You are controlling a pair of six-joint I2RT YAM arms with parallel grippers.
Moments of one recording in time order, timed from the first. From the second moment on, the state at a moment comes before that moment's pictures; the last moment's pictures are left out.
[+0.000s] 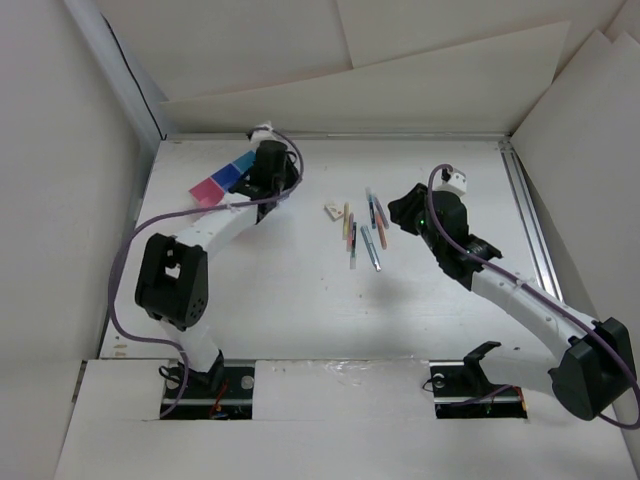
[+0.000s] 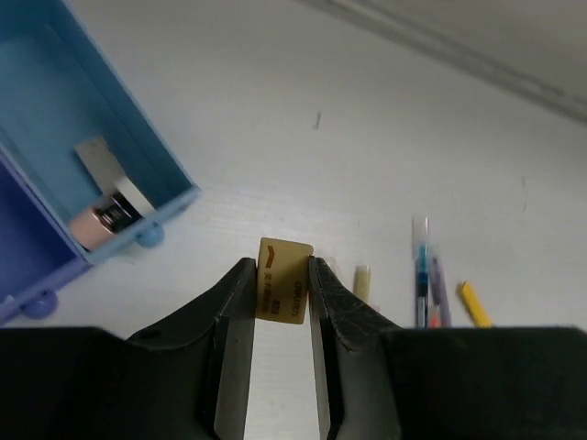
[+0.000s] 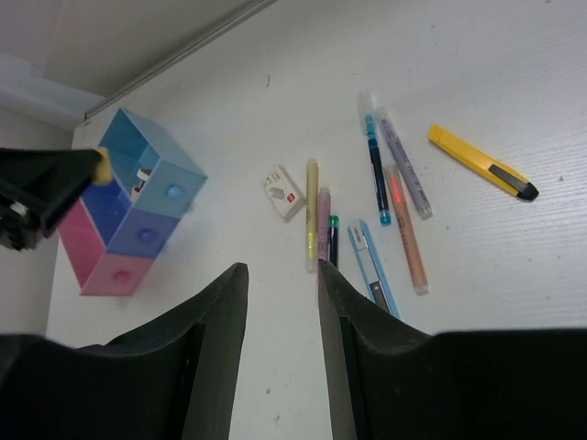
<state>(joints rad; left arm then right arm) -0.46 1.72 1.27 -0.06 -0.25 -0.61 0.53 1.16 0.83 -0.02 0.31 0.75</state>
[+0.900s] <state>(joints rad) -0.22 2.01 1.59 -0.21 -0.33 -0.72 0.54 1.15 0.83 -0.02 0.31 0.75</state>
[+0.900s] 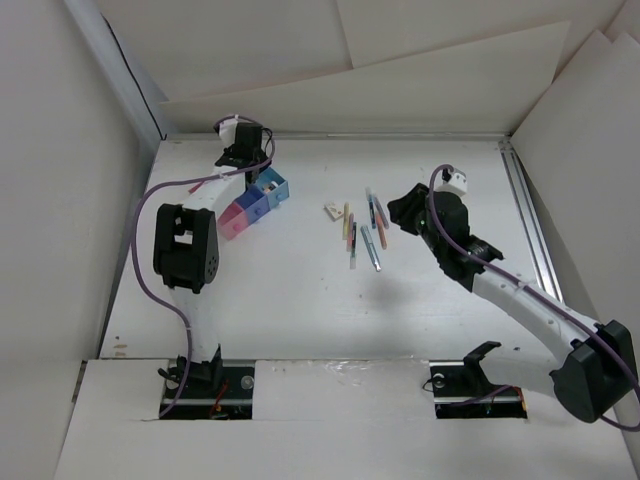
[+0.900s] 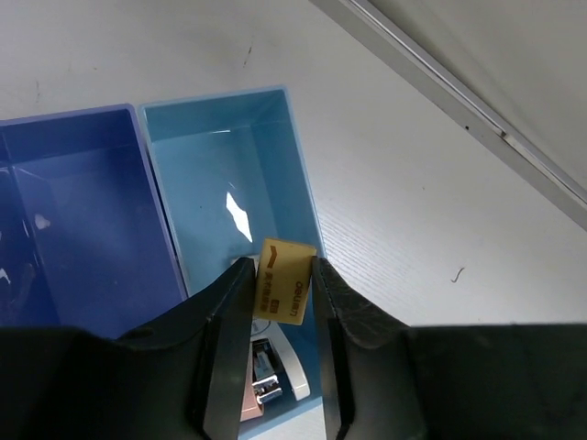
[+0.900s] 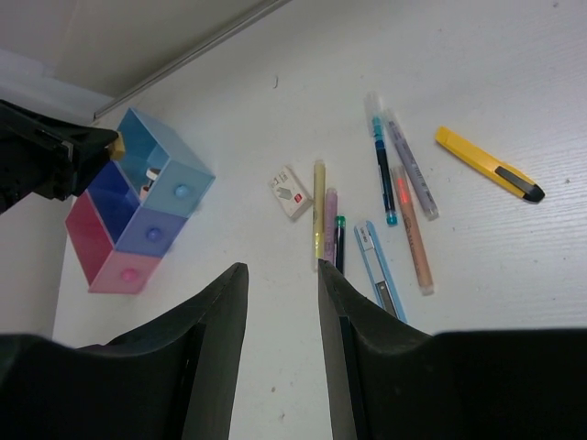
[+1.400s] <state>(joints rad) -0.27 1.89 1.39 -0.14 -0.39 -0.74 0.54 1.14 0.83 -0.02 0.31 0.75</state>
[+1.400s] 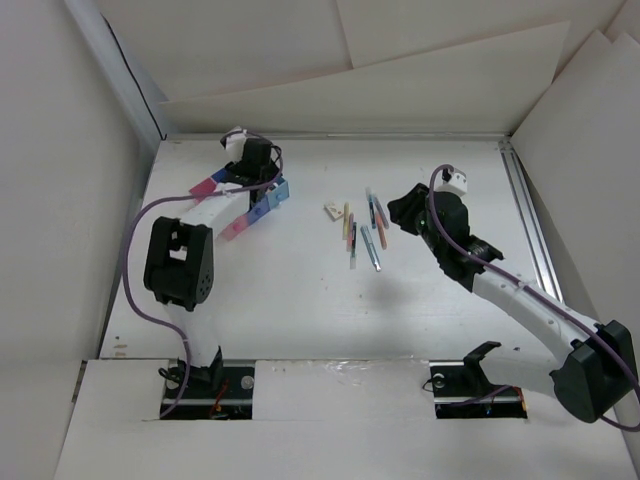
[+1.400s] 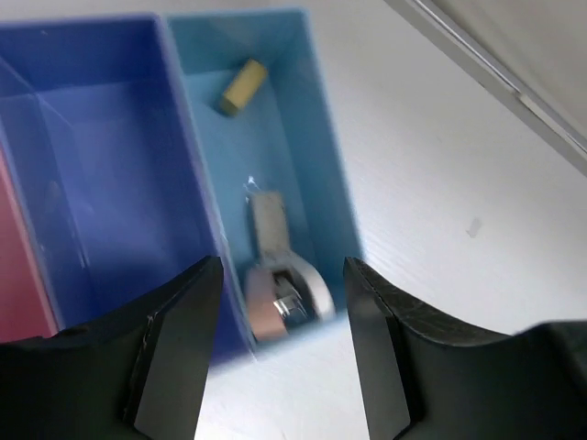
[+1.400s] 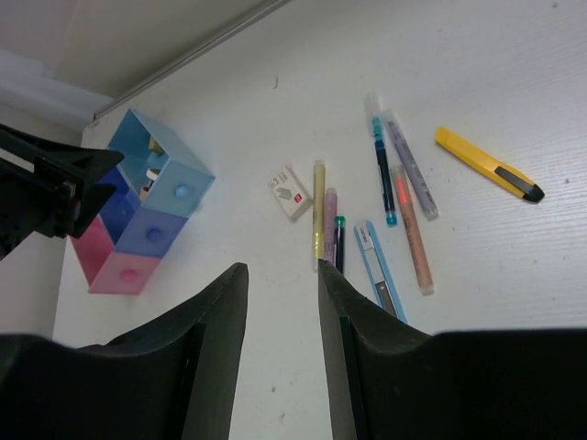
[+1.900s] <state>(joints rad) -0.69 1.94 1.38 -0.14 -0.52 -0.85 0.54 1.11 0.83 -0.02 0.39 0.76</state>
